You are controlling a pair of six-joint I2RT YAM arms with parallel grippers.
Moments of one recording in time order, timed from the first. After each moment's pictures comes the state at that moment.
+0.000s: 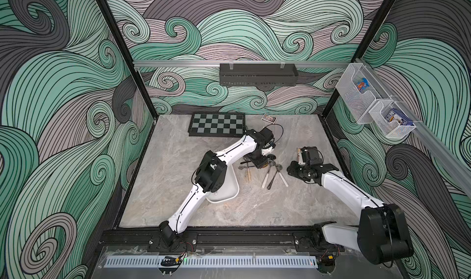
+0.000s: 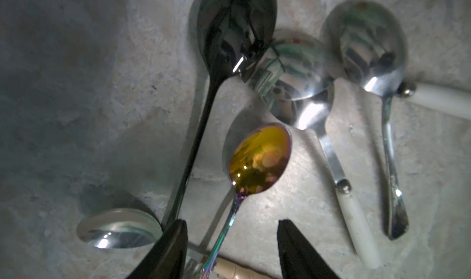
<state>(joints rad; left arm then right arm) -0.79 2.51 2.33 -1.18 0.04 0.20 0.16 1.27 0.71 -0.50 -0.06 0.52</state>
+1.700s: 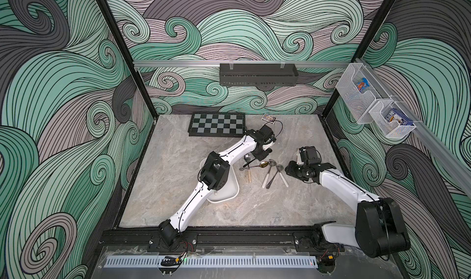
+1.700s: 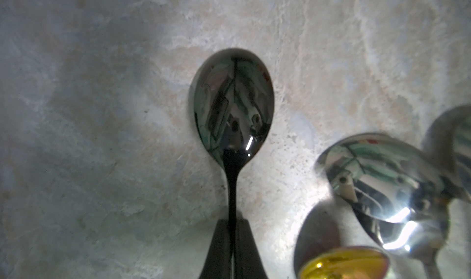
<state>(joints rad) -0.76 2.66 2.49 -1.05 -0.01 0.19 0.16 1.31 0.71 -0.47 -0.10 0.52</state>
